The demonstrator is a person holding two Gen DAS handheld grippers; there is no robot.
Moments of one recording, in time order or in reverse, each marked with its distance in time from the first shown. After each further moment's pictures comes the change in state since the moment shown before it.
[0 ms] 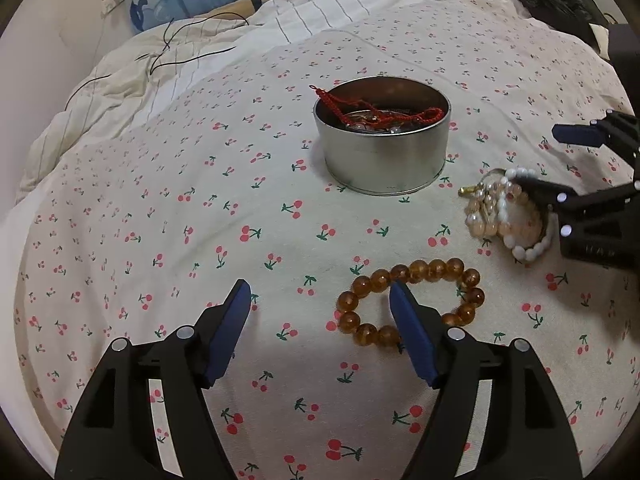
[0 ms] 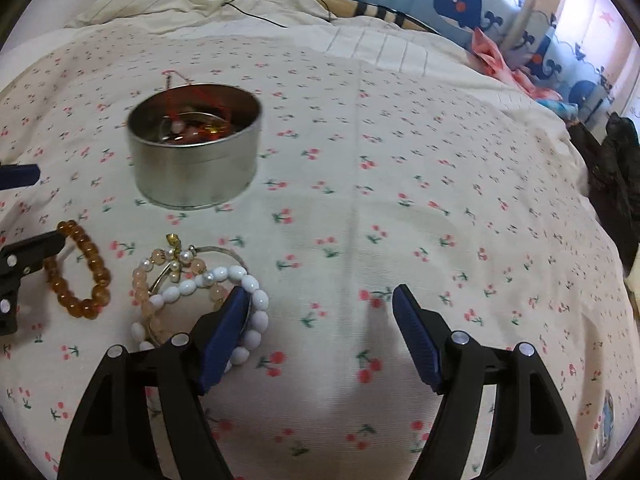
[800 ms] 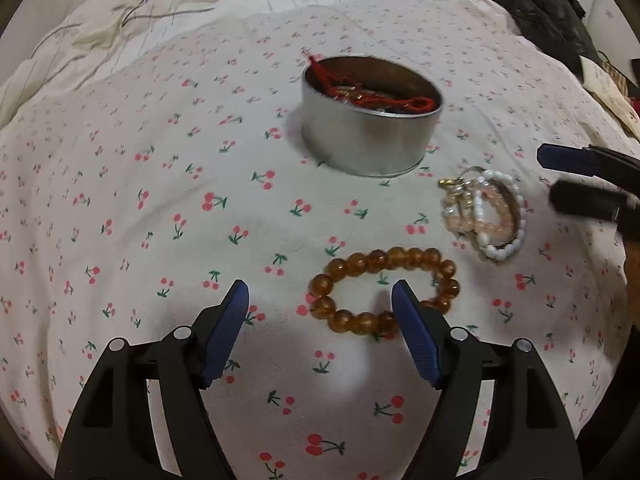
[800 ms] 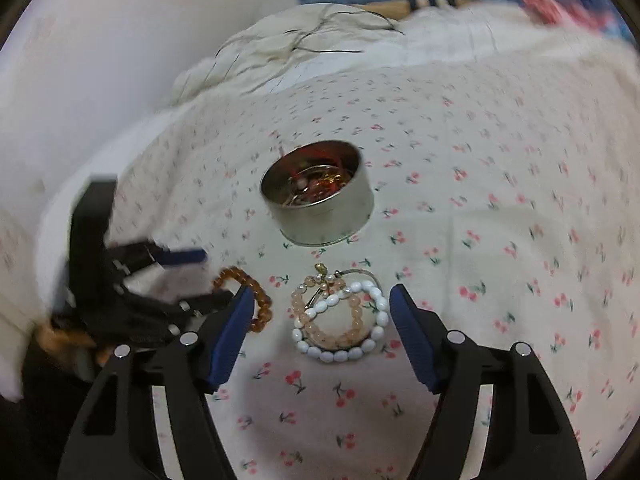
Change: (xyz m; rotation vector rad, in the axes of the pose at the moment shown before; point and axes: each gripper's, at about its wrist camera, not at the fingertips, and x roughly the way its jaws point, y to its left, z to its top) left arm 0.018 0.021 -0.005 -0.101 0.096 -0.231; right arm -0.044 -0.005 0.012 0.062 -0.084 0.497
